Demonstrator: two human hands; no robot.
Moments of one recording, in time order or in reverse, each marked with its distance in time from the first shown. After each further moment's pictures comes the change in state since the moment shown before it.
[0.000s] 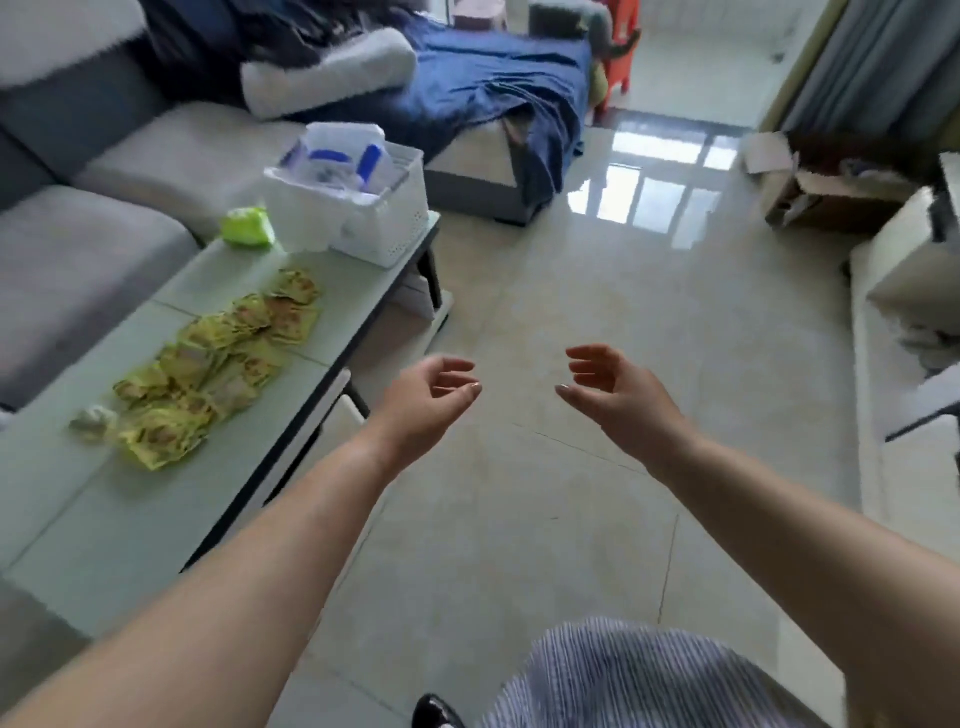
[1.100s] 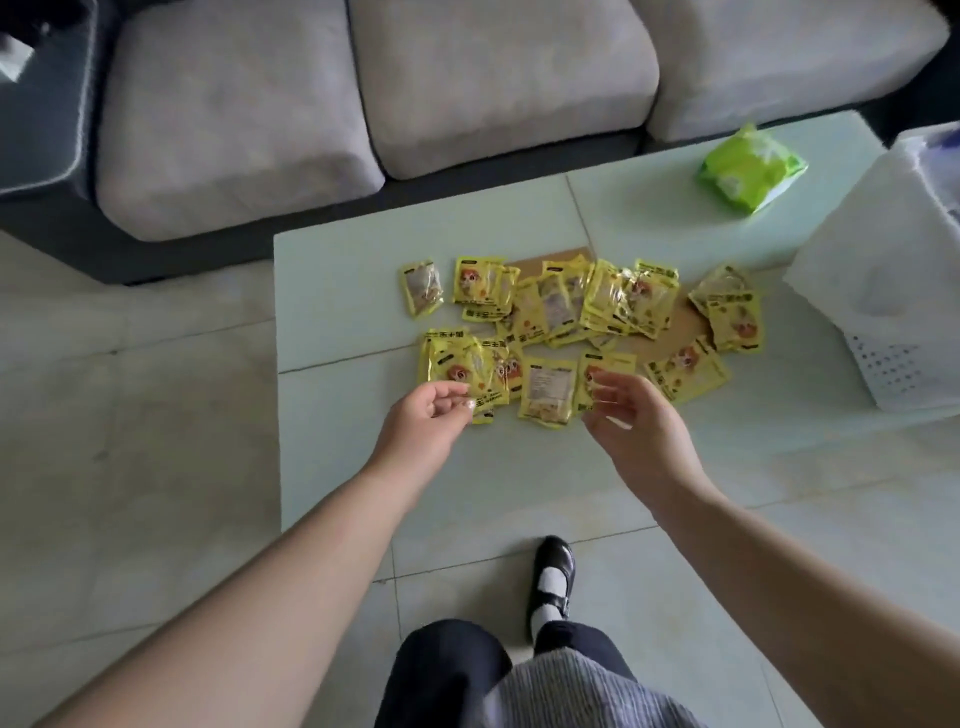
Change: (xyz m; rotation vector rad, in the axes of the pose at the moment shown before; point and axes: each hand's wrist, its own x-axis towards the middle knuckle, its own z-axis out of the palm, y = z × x) left_hand 0.096 -0.318 -0.386 -0.508 0.903 -0.725; right_hand 0.295 -0.153 0.546 -0.266 -0.751 -0.195
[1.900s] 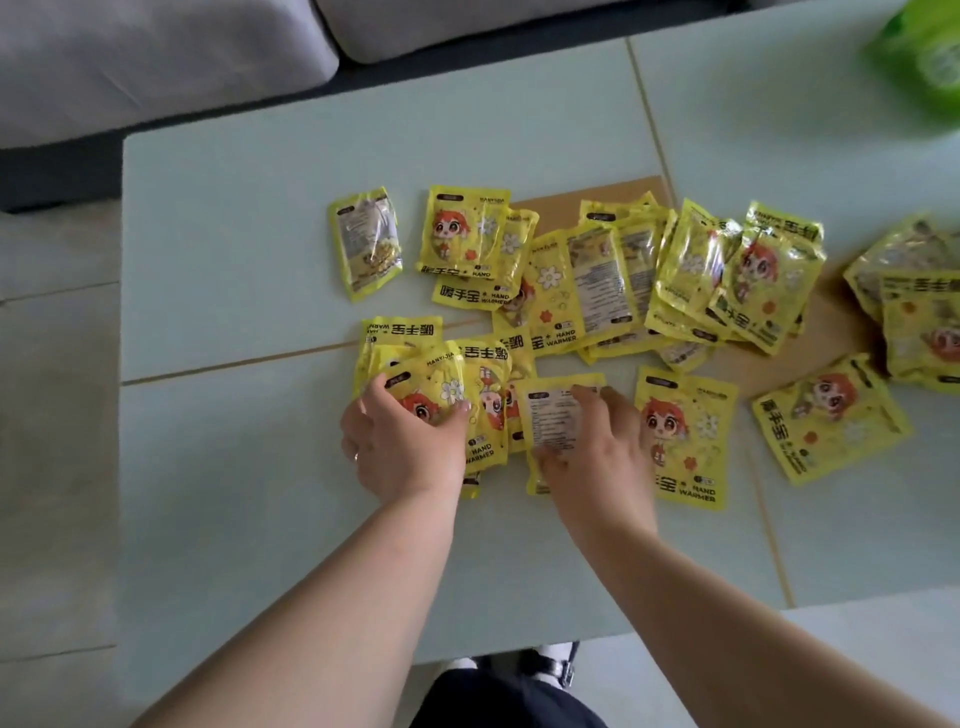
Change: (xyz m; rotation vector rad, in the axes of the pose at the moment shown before) left_hand 0.218 -0.104 0.098 0.314 0.540 -0.283; right_hand 0.174 0.136 0.128 -0.579 -0.073 0.092
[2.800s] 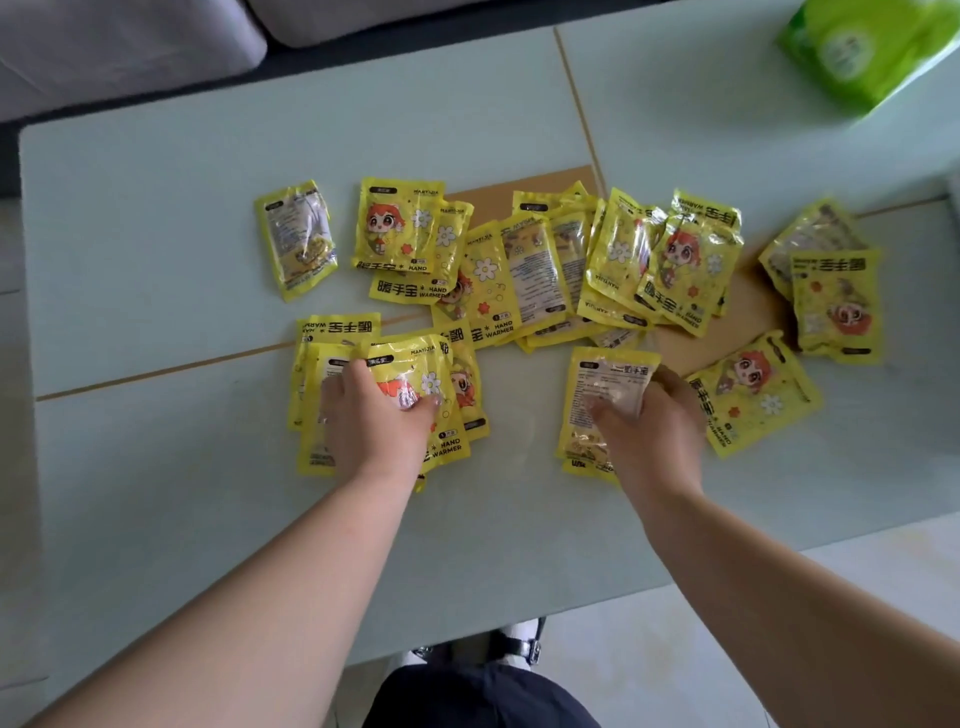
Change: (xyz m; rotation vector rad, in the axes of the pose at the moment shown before) left_hand 0.000 0.015 0.011 0.076 -0.082 0.194; right_hand 0.027 0.059 -0.046 0.220 0.169 0.258
